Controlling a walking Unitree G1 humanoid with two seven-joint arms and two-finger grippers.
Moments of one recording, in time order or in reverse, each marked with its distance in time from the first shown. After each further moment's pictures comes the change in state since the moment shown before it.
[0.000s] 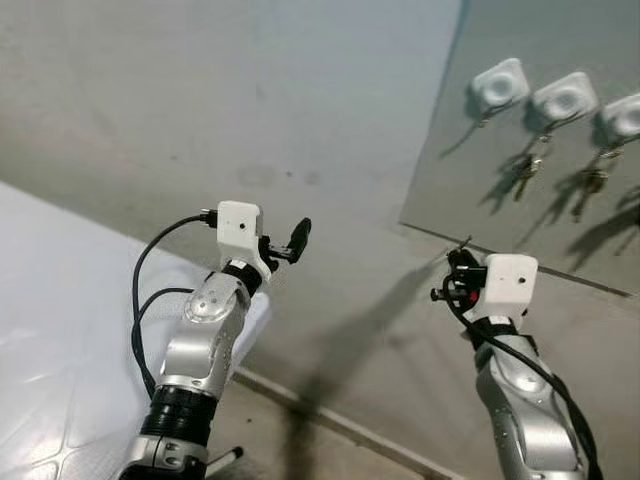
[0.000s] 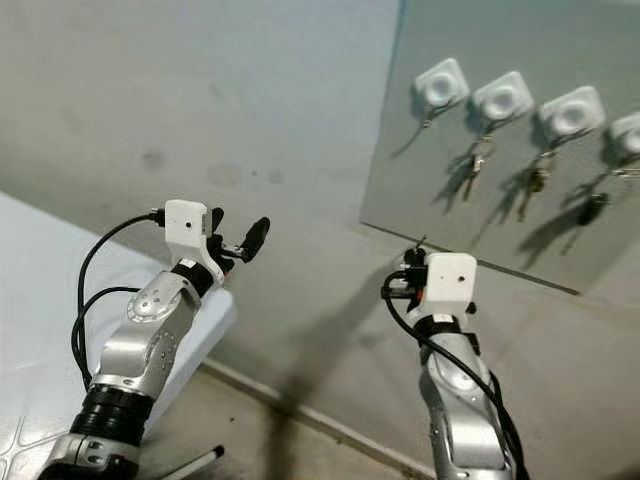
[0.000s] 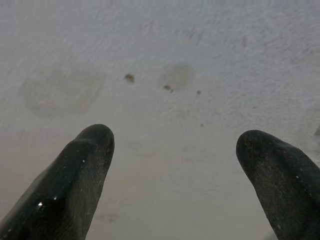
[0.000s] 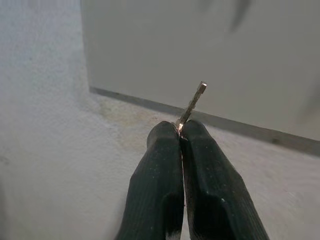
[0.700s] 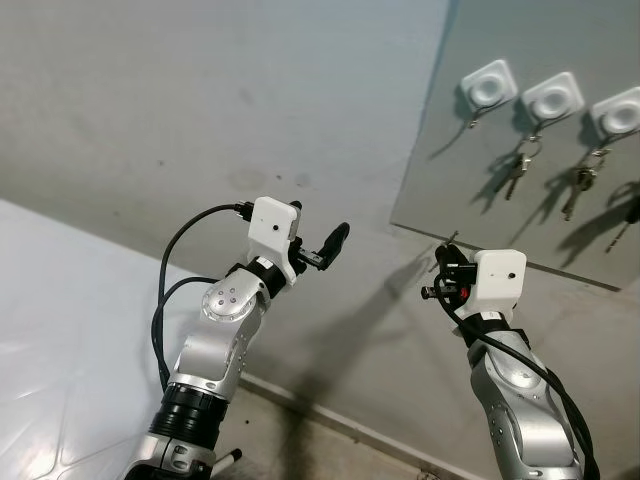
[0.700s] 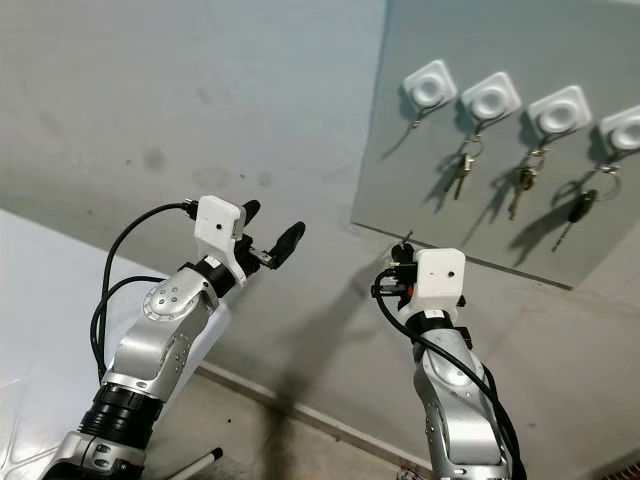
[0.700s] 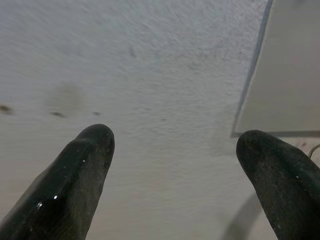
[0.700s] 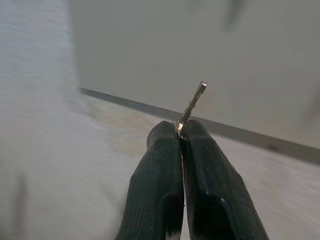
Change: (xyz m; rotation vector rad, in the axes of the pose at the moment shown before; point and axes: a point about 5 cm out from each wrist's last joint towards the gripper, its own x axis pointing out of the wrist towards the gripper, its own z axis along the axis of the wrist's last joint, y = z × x) left arm 0.005 -0.036 0.006 0.019 -0.022 -0.204; right arm 0.000 0.000 0.001 -0.007 0.002 0.029
